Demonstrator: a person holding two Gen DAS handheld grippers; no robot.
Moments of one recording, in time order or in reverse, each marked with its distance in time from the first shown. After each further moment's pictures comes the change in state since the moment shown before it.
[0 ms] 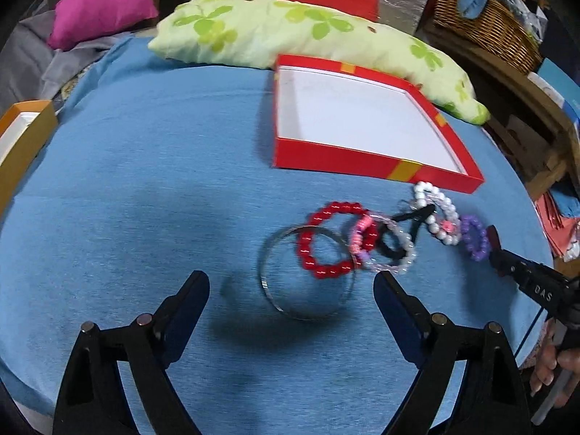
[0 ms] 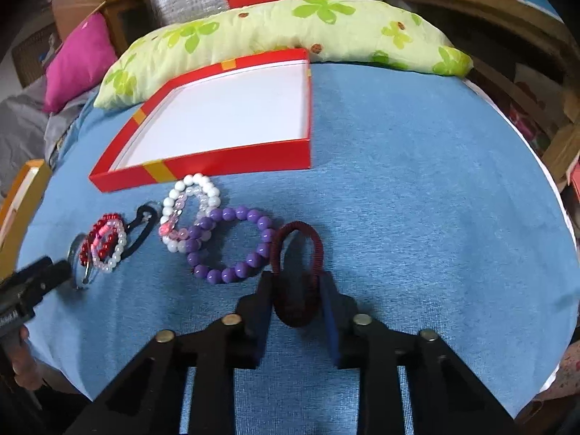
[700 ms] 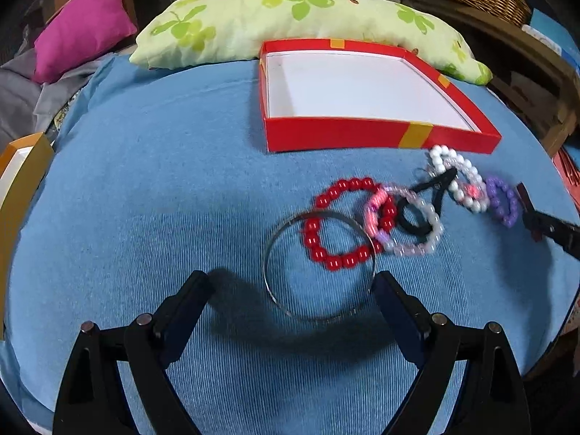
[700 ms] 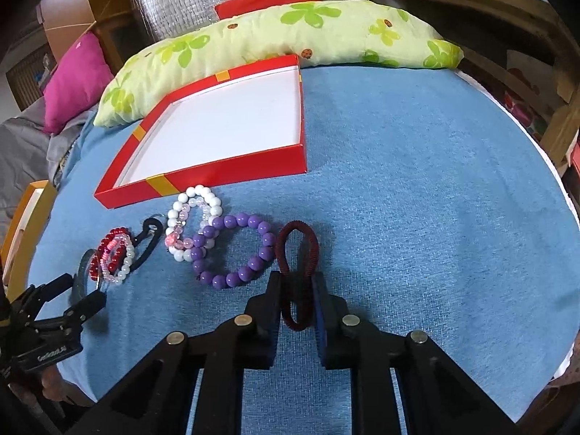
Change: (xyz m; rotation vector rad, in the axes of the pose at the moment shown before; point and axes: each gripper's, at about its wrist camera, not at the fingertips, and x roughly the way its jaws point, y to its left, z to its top) left arm 0.023 -0.006 0.000 0.133 0.021 0.101; right arm -0.007 -0.004 -0.001 0.052 -0.020 0.029
